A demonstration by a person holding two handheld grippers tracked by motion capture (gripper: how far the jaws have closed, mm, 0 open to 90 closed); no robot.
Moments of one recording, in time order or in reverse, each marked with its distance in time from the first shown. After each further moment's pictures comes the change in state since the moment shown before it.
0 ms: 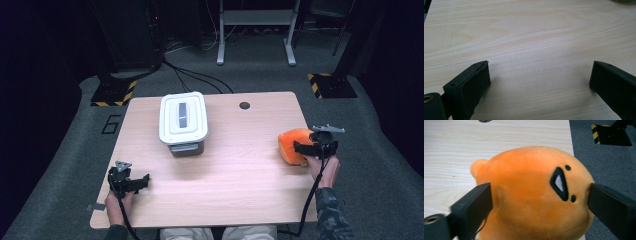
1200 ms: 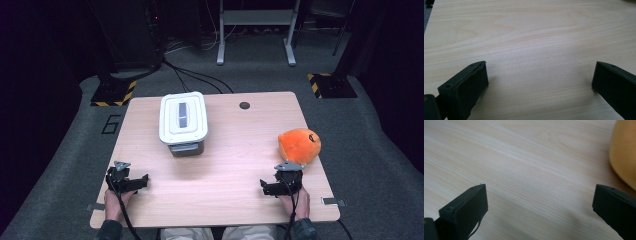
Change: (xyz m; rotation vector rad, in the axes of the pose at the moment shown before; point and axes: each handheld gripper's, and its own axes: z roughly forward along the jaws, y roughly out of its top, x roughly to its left) left arm 0.005 0.002 -0.002 0.036 0.033 -0.044; right arm 0.102 -0.099 0.001 0.045 0.224 -0.274
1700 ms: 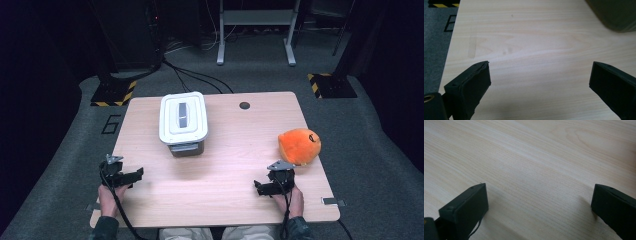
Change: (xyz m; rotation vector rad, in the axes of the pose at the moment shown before) left arm 0.004 0.029 -0.026 -0.052 -0.031 -0.034; right arm 0.007 0.001 0.020 0.020 0.044 -0.023
